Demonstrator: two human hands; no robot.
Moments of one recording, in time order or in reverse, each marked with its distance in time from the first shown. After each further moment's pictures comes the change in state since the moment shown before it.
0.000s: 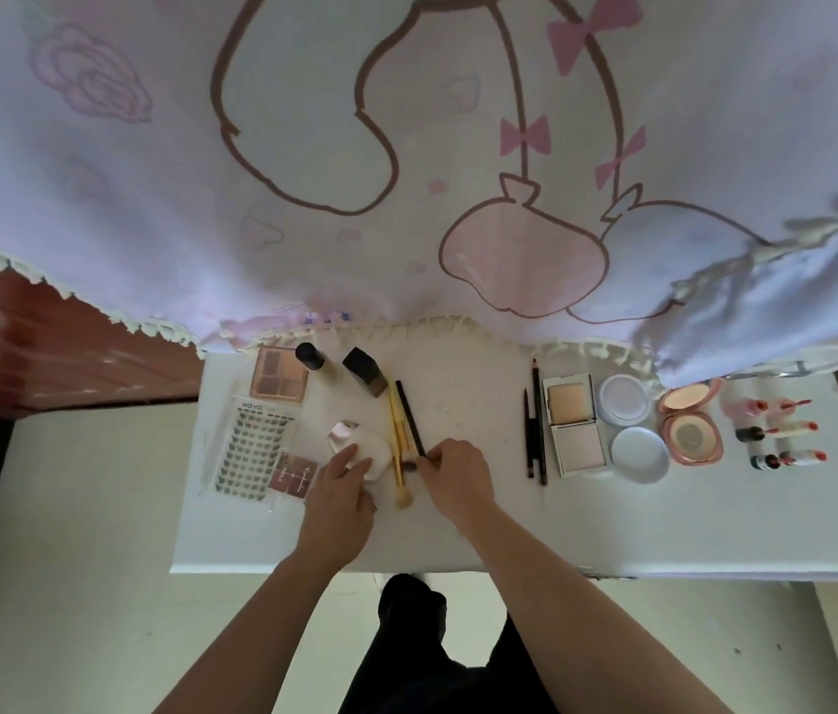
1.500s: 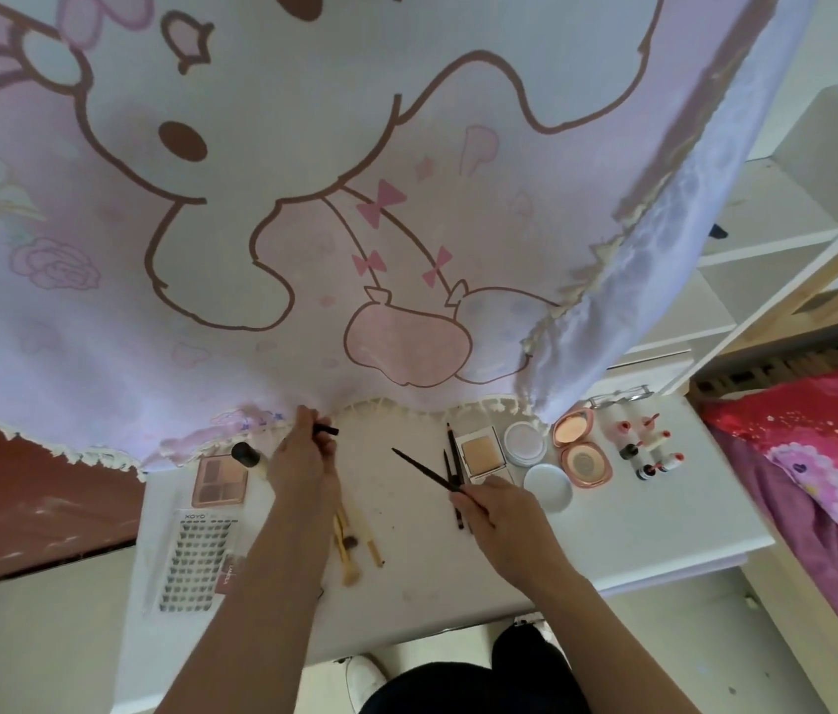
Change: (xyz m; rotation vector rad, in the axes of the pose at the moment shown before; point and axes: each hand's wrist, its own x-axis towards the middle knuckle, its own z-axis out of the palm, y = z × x) left_hand 0.054 0.169 -0.092 -1.739 0.289 -0.432; right_hand -0.098 0.058 -0.141 0.058 0.368 -0.391
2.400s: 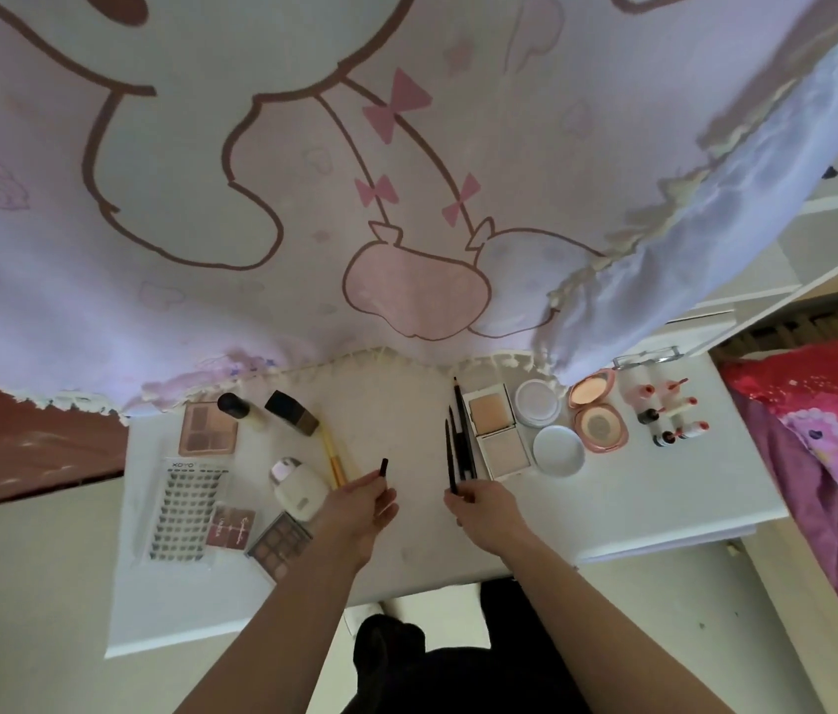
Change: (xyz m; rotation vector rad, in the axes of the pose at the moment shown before) left_hand 0.020 -0.106 -0.084 0.477 0.031 -0.416; right_hand 0.016 0.040 0.072 0.172 -0.344 0.603
